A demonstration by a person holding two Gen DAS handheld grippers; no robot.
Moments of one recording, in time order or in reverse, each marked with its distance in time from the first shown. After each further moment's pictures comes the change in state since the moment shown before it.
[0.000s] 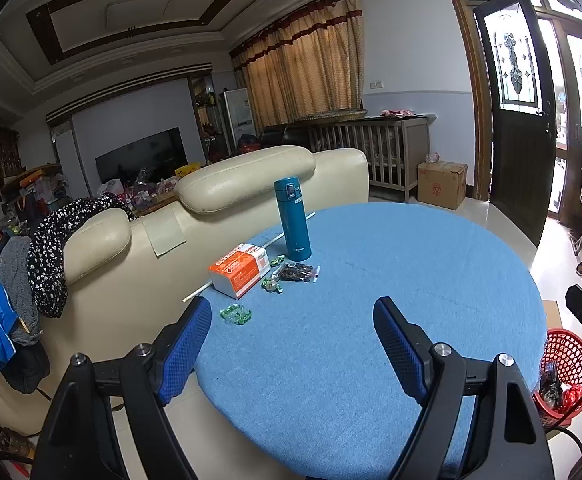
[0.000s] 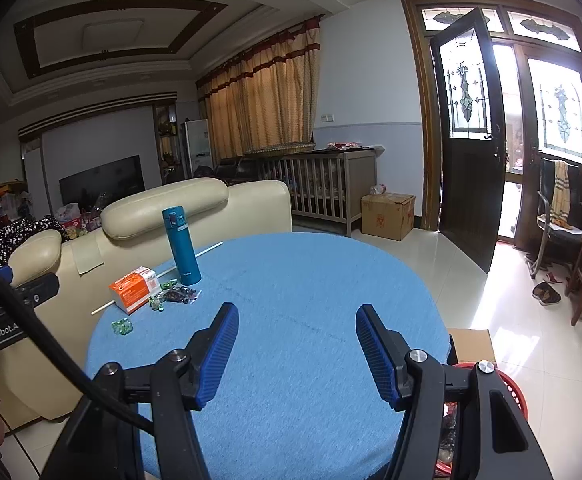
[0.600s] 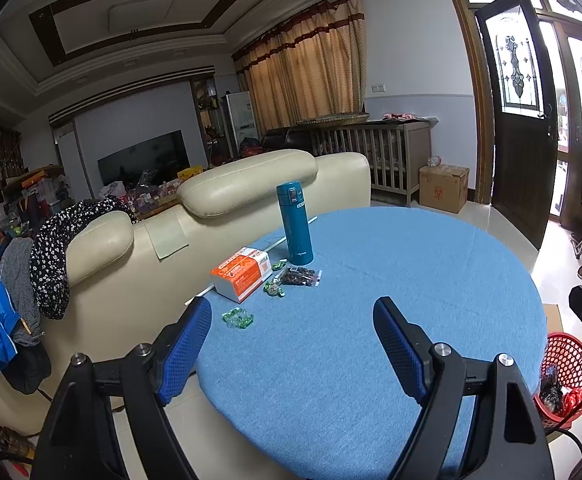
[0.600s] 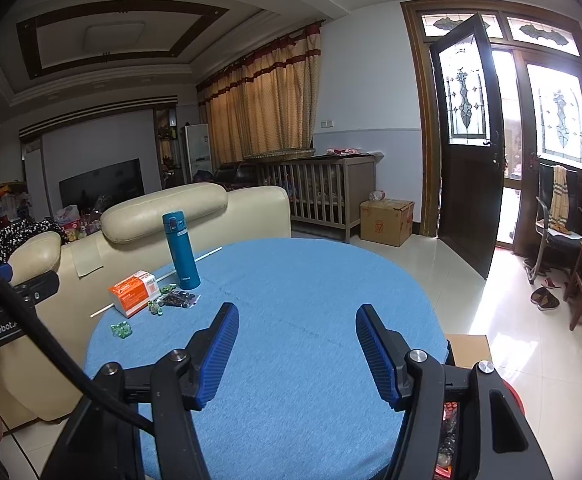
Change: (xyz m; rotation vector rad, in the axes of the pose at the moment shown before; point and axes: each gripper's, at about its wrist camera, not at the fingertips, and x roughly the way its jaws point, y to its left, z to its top) left arm -0.002 -0.002 0.002 -0.007 -0.013 0.011; right arm -0.004 0.001 0.001 -0.005 -0.024 -0.006
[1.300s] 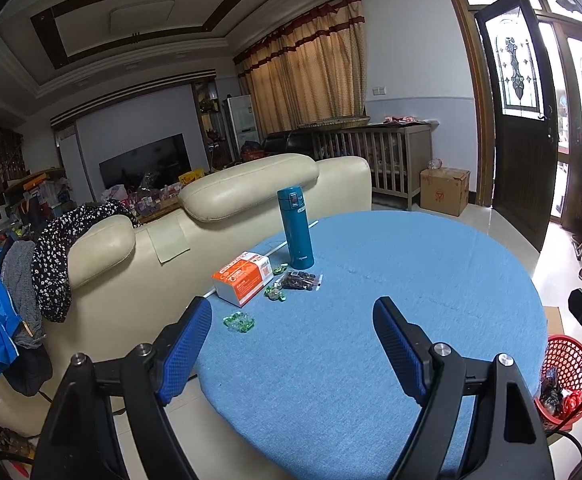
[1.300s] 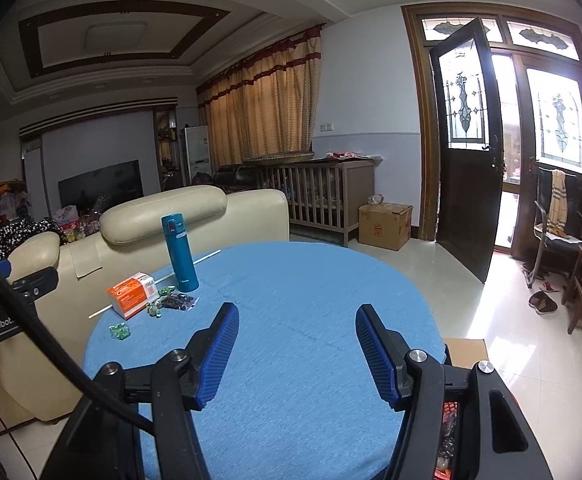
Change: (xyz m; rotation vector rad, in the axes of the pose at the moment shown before) left arm -0.001 -0.003 0.003 0.002 -0.011 0.005; right arm 0.001 0.002 0.002 -0.007 -0.011 -0.007
